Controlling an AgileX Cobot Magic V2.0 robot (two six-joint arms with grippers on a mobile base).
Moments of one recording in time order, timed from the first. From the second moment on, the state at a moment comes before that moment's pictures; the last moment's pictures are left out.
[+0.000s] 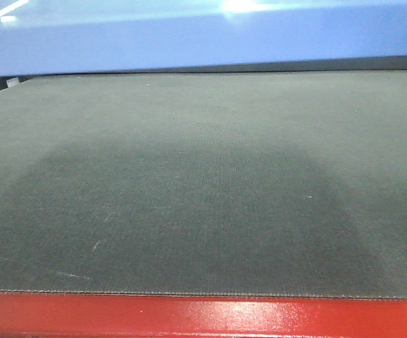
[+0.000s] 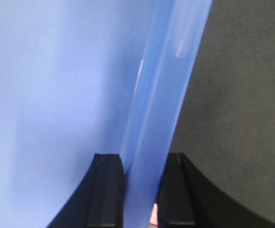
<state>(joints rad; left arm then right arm) -0.45 1.31 -1.38 -0.06 1.23 -0.26 0.56 1.30 -1.42 -0.11 1.25 0.44</state>
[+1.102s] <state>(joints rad) -0.54 1.29 -1.38 -0.04 1.23 -0.33 0.56 1.21 -1.41 -0.14 1.25 0.43</state>
